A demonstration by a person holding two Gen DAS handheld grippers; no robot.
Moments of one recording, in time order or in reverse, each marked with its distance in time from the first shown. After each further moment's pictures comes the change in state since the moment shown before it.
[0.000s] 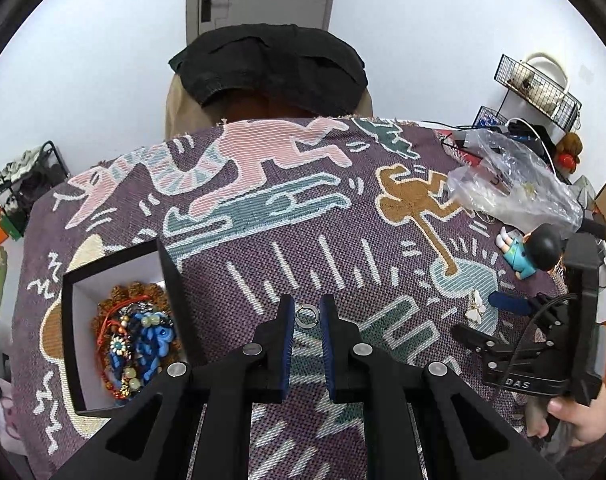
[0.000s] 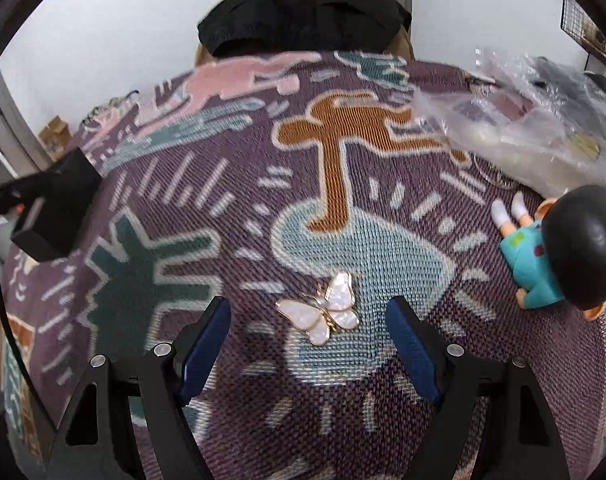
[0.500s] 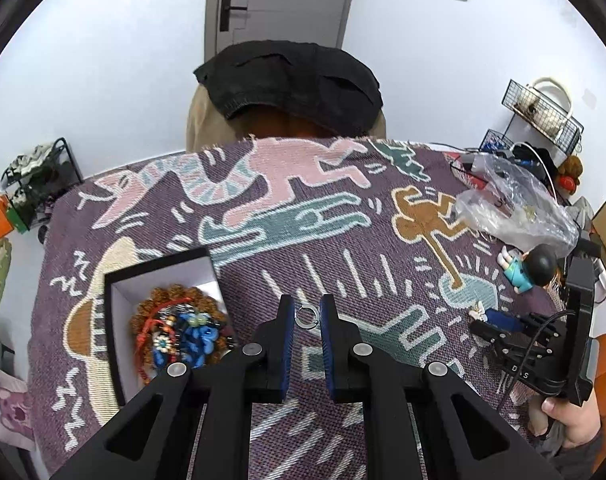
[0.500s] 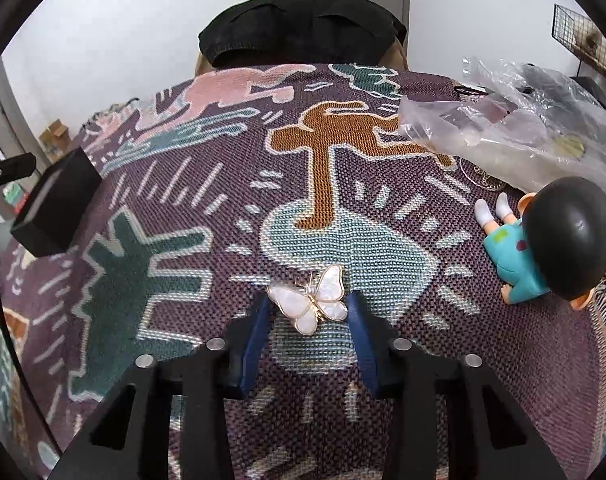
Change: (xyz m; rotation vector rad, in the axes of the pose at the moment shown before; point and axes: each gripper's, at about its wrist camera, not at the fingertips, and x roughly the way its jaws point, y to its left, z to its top) left arm -0.030 0.029 0.003 -0.044 -0.052 0.017; right arm -0.014 -0.006 -0.007 0.032 -0.051 0.016
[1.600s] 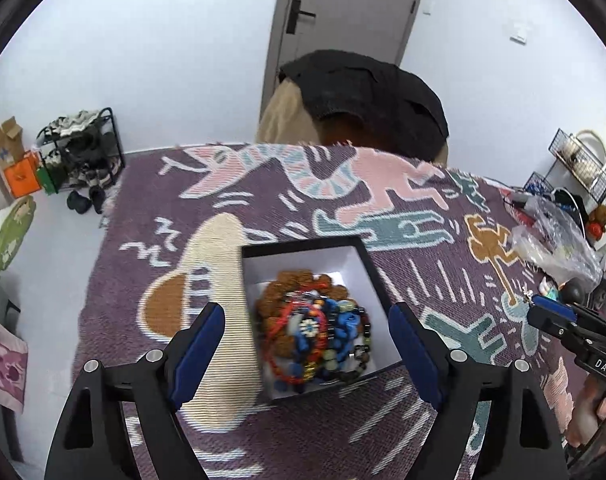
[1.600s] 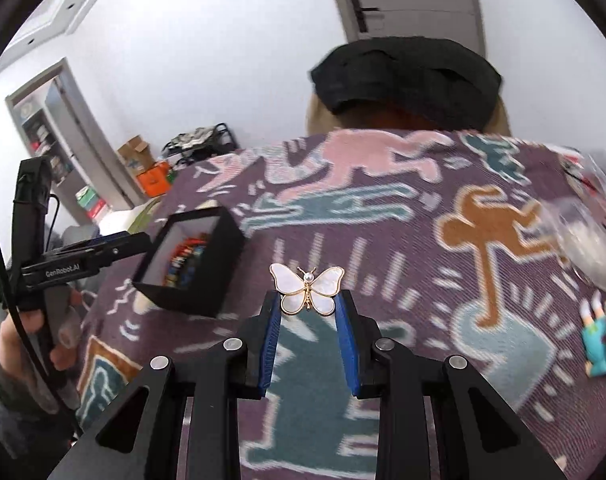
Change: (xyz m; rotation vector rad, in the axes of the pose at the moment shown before) left arm -0.023 0.111 -0.025 -0.156 -0.050 0.076; right arm -0.038 0.119 0.057 -0.110 -0.097 0.289
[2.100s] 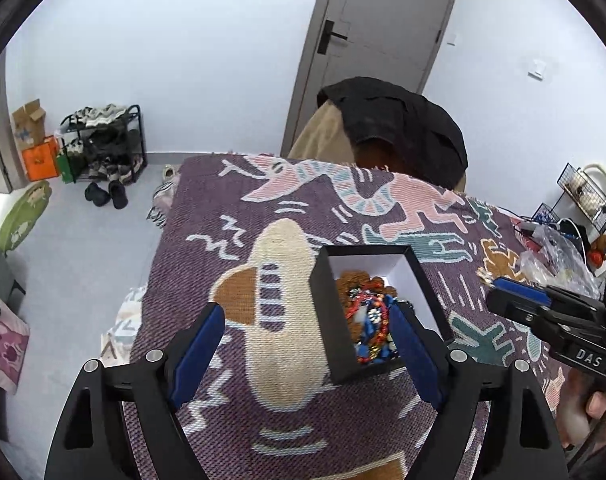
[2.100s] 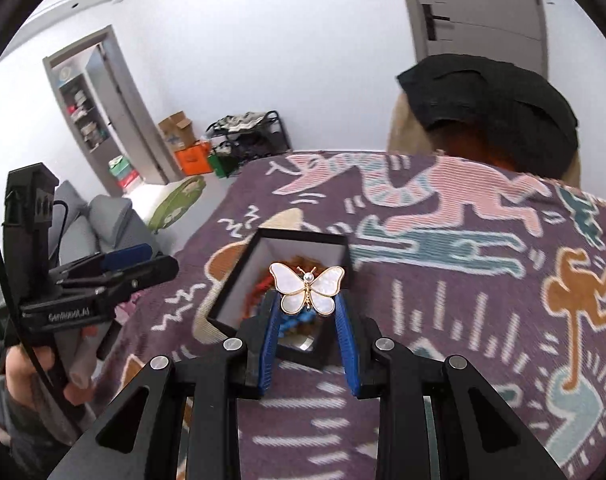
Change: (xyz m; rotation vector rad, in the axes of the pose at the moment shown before) left arm -0.034 0.056 -0.016 -0.082 -0.064 0.014; right arm 0.052 0.101 0.037 -0.132 0.030 0.098
